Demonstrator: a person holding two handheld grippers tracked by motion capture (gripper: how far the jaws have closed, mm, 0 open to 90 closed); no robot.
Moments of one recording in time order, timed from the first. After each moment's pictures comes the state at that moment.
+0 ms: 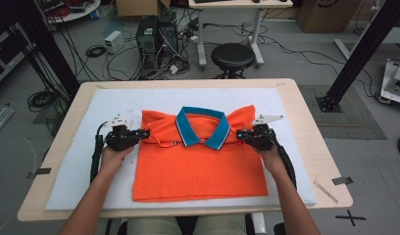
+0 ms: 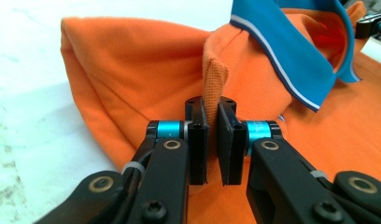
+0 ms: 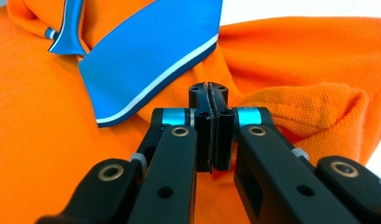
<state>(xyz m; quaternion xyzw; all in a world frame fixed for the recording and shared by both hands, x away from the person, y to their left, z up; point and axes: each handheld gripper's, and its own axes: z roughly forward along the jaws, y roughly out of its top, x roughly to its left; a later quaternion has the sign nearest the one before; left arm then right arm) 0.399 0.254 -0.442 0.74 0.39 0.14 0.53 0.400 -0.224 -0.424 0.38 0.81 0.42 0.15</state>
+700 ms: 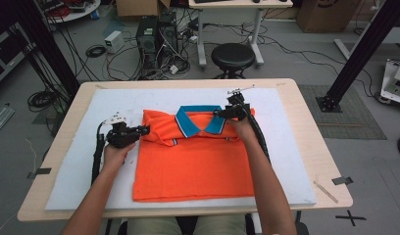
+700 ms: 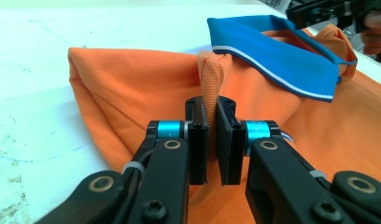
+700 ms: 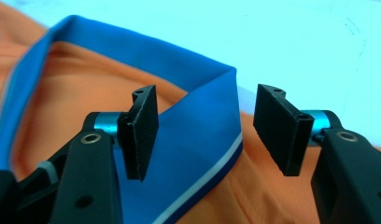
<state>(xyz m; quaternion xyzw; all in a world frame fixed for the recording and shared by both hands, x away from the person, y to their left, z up) 0.407 0.256 -0.445 0.72 0.41 0.13 0.54 0.500 -0.156 -0.409 0.48 0.78 0.38 0.11</state>
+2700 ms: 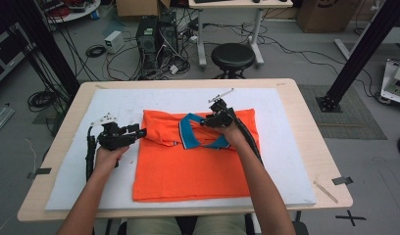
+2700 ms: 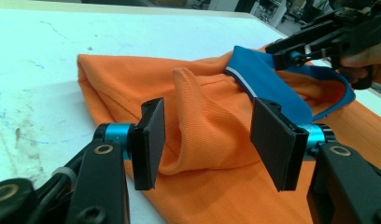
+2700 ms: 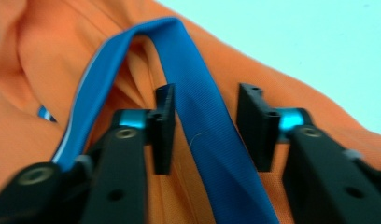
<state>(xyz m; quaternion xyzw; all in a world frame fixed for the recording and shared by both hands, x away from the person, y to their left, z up) 0.391 0.271 -0.431 0.71 0.42 0.11 0.56 0.481 -0.109 -0.411 0.38 0.86 0.34 0.07</state>
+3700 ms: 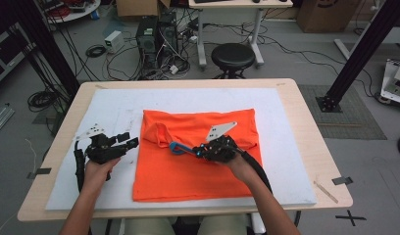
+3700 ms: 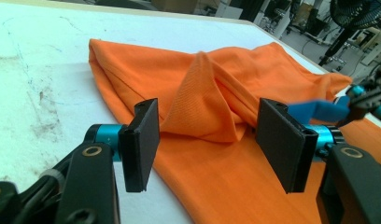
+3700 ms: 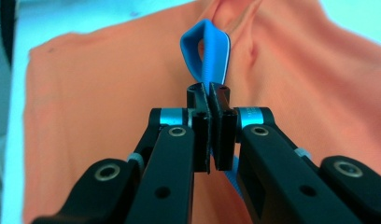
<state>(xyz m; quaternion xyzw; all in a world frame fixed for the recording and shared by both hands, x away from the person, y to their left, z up) 0.341 0.286 -0.425 0.69 0.44 0.12 0.57 0.357 -0.108 -0.407 0.18 0.89 0.42 0.06</state>
